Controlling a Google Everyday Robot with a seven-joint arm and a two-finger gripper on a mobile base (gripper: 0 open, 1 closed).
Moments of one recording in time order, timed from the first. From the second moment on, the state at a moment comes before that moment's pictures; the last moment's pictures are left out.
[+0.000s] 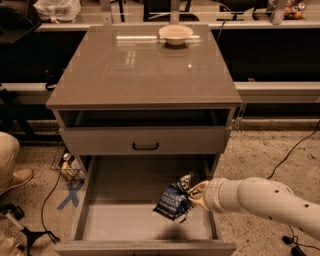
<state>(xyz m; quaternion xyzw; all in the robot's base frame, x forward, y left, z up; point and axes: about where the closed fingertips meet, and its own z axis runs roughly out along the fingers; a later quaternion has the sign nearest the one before) 0.470 -0.114 0.571 -0.52 0.78 0.10 0.34</state>
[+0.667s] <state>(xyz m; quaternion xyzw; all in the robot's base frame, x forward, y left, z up) 0.494 -0.139 0.662 -0.50 0.75 0.11 0.43</state>
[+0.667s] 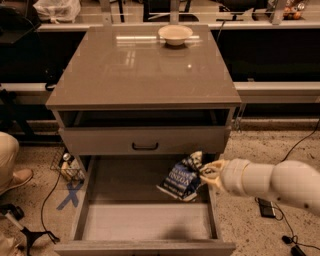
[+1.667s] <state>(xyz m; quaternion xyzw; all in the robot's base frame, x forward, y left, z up) 0.524 -0.191 0.839 -0.48 0.69 0.07 0.54</state>
